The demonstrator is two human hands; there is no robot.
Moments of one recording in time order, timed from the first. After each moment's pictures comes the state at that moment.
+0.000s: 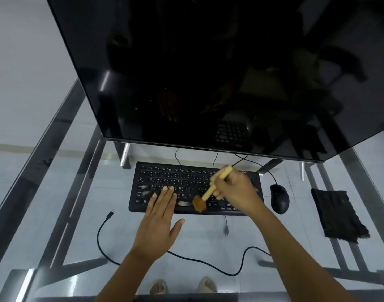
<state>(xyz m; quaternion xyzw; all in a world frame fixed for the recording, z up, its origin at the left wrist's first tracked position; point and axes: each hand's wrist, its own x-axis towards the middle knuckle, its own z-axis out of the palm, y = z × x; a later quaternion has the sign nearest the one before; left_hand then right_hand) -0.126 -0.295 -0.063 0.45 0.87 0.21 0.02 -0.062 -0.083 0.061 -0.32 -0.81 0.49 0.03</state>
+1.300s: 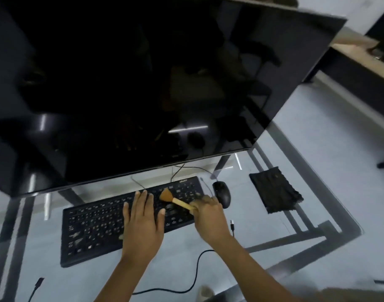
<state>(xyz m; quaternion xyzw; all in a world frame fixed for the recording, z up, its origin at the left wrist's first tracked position) -0.099 -0.183 -0.006 0.43 0.87 0.24 0.04 0.028 -0.052 0.024 -0.37 -0.91 0.14 0.08</state>
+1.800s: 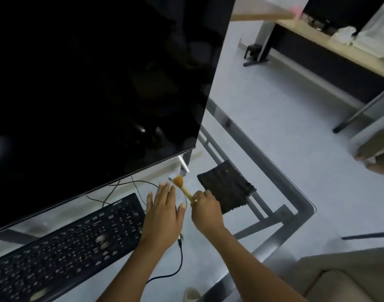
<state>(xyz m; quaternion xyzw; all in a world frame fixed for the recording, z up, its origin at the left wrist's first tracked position) 0.014 -0.002 0.012 0.59 0.78 0.19 0.10 0.130 0.079 -0.003 -0.56 -0.81 0.15 0.07</state>
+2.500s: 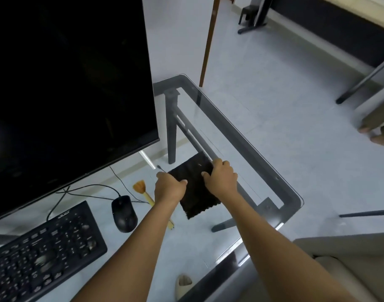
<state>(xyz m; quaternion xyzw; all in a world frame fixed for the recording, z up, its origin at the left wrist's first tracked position) 0.103 0.151 0.019 0.23 0.85 0.24 0.40 0.224 0.218 -0.004 -0.66 -0.72 0.21 0.02</state>
